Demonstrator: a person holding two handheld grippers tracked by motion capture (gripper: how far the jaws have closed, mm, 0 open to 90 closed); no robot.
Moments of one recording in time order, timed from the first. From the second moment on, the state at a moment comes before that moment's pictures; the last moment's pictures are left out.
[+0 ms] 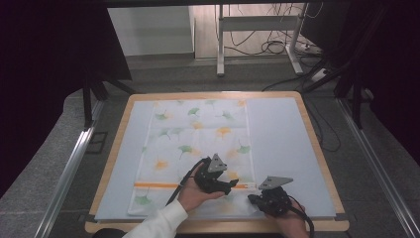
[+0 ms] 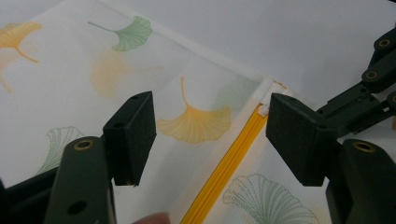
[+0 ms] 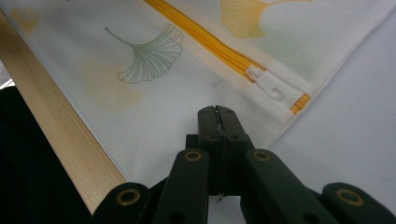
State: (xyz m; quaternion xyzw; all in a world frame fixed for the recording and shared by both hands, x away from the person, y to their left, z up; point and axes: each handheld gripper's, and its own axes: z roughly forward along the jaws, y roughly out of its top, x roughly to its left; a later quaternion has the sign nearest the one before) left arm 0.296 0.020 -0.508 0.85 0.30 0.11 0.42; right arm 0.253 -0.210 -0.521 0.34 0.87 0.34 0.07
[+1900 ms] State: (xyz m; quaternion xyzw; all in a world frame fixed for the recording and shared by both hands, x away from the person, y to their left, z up) left arm 0.310 -0.033 -0.536 0.87 0.25 0.07 0.42; right arm 0.254 -0.210 -0.521 0.34 0.87 0.34 0.07
